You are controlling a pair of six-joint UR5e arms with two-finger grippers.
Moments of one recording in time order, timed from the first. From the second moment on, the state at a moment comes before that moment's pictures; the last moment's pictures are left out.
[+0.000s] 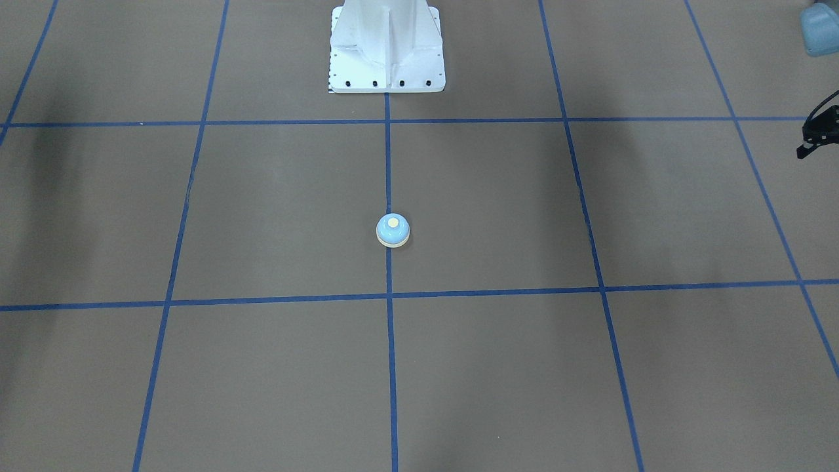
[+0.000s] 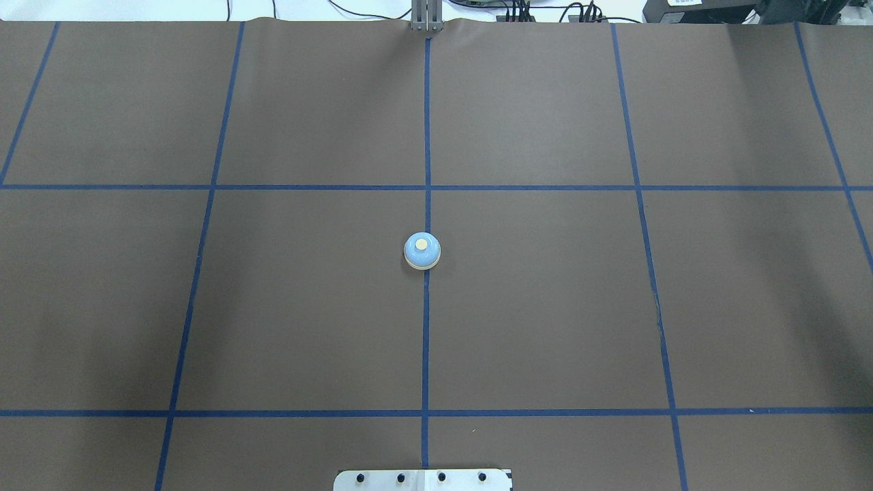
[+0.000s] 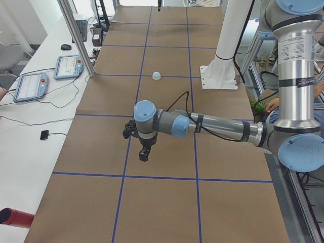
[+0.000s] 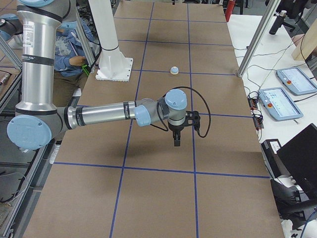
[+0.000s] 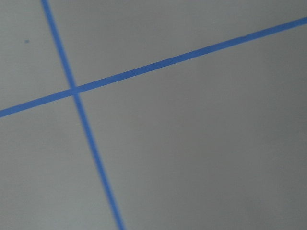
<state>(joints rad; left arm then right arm) -1.42 -1.45 -1.79 -1.64 -2.31 0.09 1.41 -1.70 1.83 -1.40 2.36 0.26</state>
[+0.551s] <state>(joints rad) -1.46 -1.46 -1.77 -1.51 -2.32 0.13 1.48 -1.74 1.75 -1.41 2.36 -0.03</state>
